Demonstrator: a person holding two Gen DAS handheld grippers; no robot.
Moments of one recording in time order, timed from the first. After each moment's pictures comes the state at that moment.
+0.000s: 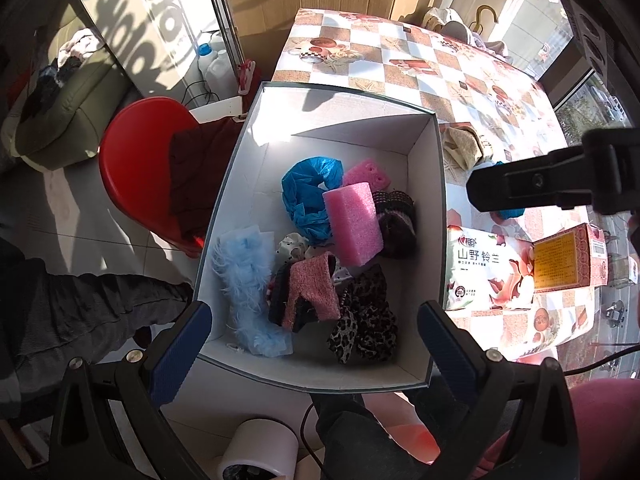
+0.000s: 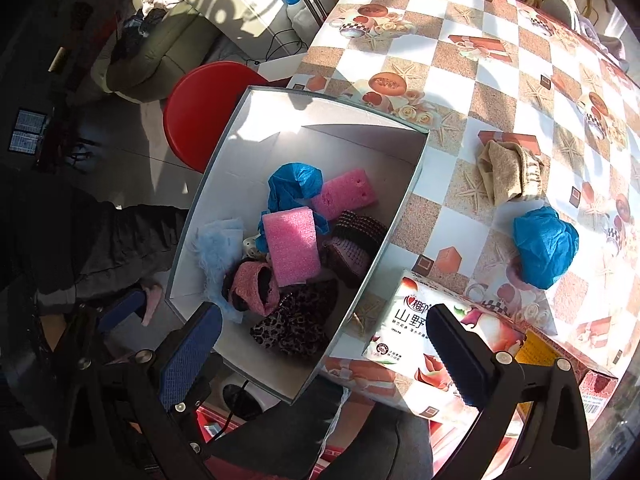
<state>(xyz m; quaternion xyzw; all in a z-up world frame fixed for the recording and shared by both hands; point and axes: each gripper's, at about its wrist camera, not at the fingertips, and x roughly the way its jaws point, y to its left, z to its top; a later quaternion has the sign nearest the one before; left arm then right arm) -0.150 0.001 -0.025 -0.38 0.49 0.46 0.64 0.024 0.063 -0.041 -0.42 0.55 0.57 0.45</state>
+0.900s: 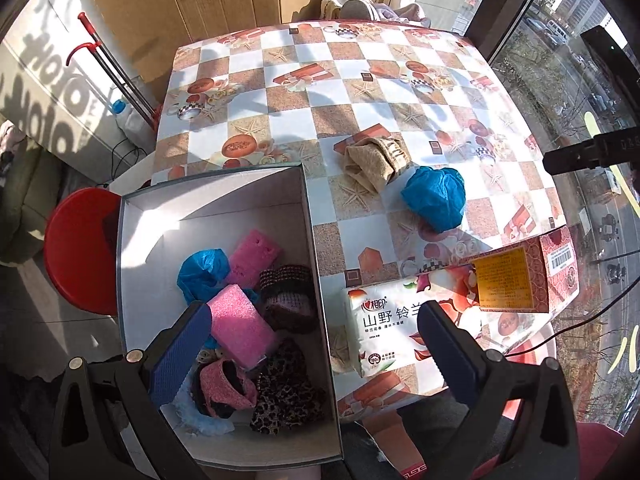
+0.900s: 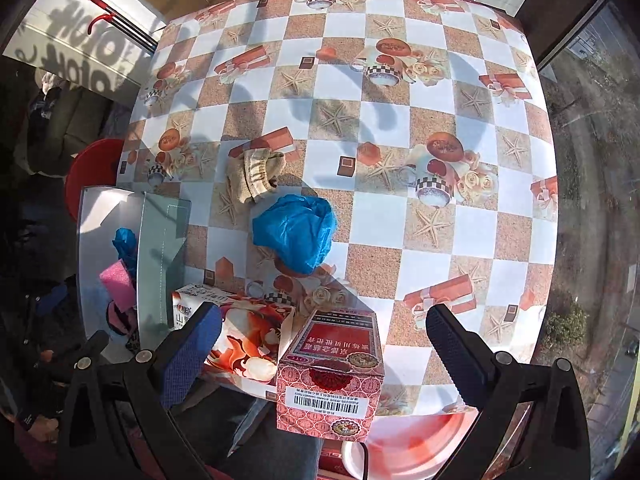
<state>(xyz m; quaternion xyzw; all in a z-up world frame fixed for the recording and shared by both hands) -0.012 0.045 -0.016 -0.31 0.54 0.35 0.70 0.265 0.049 -0.020 -0.41 0.57 0.45 0.55</state>
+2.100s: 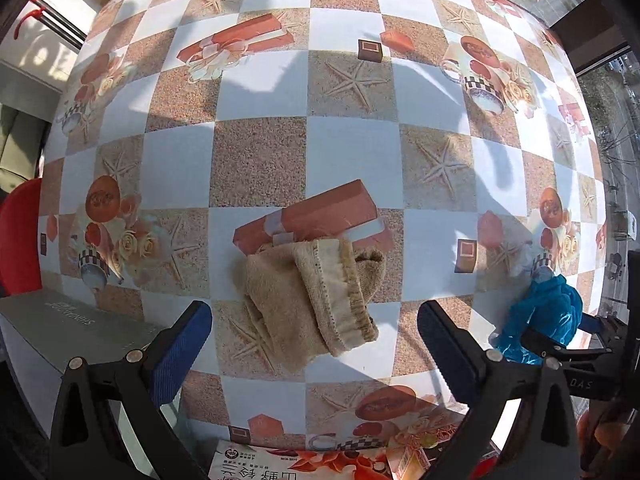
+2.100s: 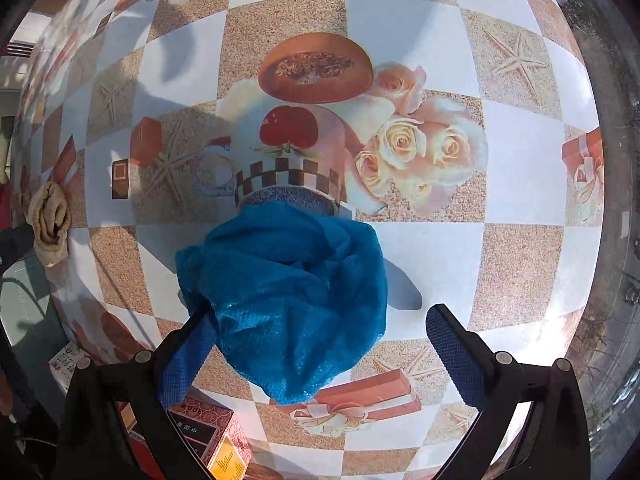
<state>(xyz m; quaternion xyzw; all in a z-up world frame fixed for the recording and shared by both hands) 0.173 0.174 -0.159 -0.41 0.58 0.38 0.59 0.421 0.054 -0.190 -0.41 0.64 0.37 0.54</state>
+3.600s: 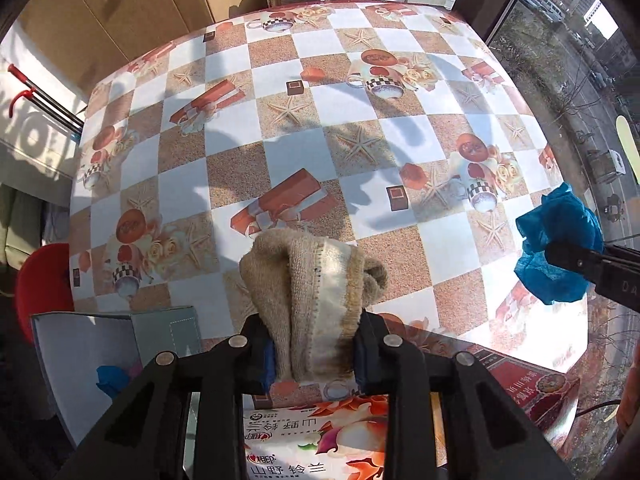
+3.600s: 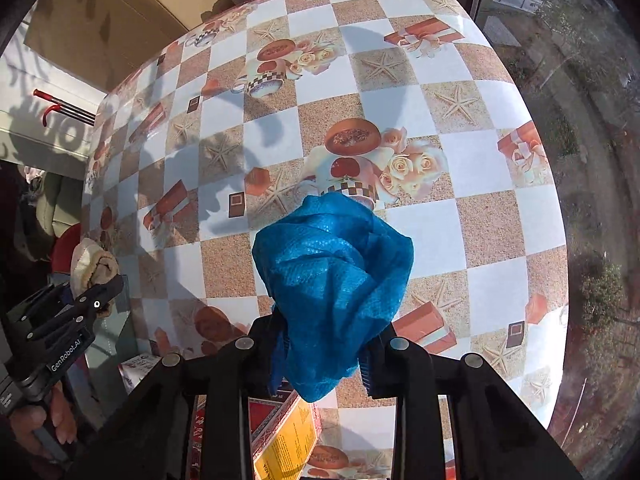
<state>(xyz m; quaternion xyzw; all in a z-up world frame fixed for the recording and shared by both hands) 0.155 0.085 -0.070 -0.29 0.57 0.34 0.69 0.372 -0.019 -0.052 -0.27 0.60 0.42 0.62</state>
